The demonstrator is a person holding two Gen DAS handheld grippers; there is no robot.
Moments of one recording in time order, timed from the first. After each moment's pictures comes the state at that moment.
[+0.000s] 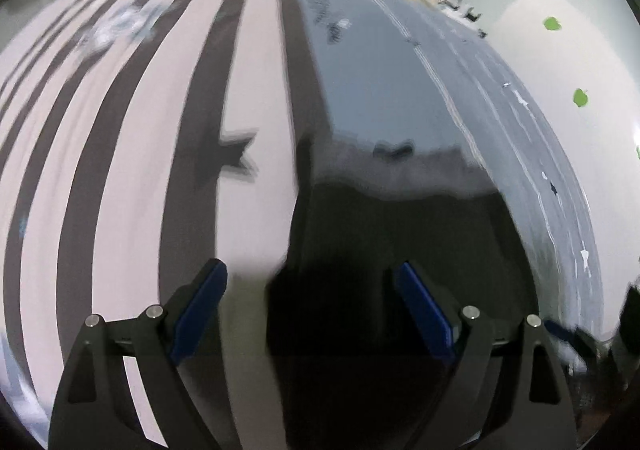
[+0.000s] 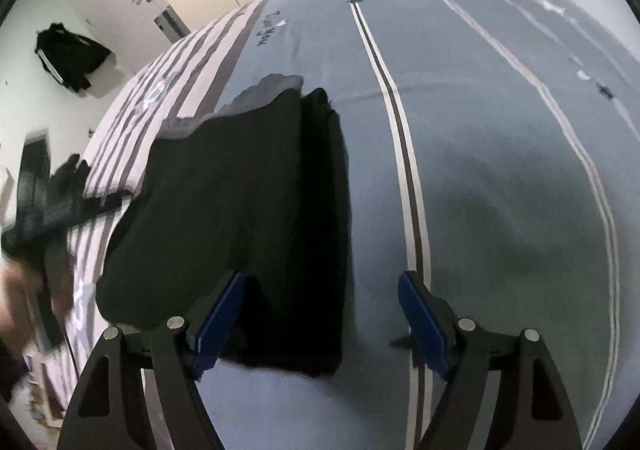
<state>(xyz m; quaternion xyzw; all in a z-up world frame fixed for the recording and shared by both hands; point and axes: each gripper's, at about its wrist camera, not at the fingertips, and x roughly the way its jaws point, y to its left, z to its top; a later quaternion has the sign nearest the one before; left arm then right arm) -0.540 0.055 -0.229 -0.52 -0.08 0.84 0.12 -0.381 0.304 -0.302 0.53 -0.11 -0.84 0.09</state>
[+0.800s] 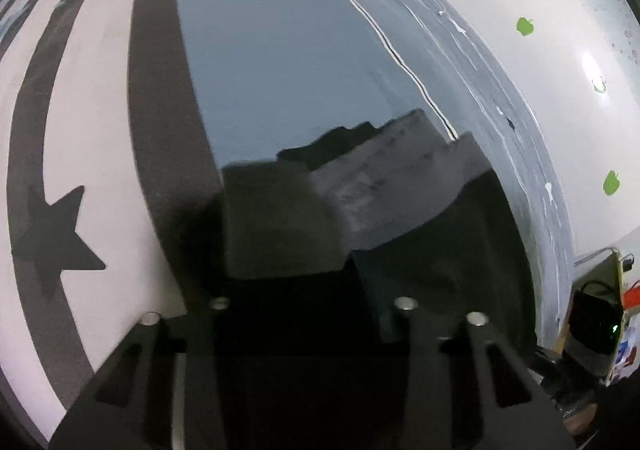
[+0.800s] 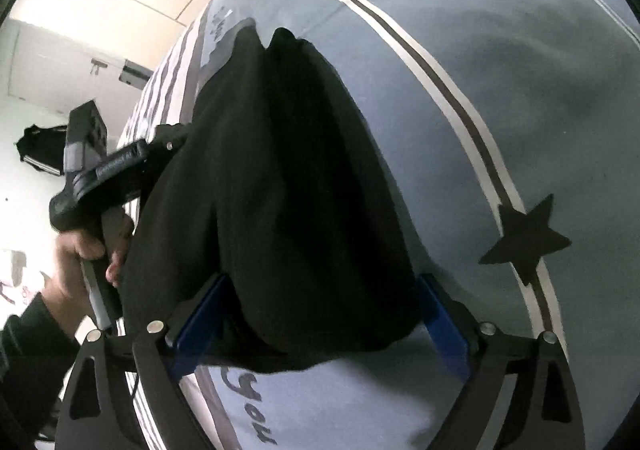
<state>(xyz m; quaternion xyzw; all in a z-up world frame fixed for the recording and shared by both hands) -0.590 0.110 -0.280 -0.58 -0.04 0.76 0.28 -0.386 0.283 -0.368 0.55 -0.32 -0.77 0.07</state>
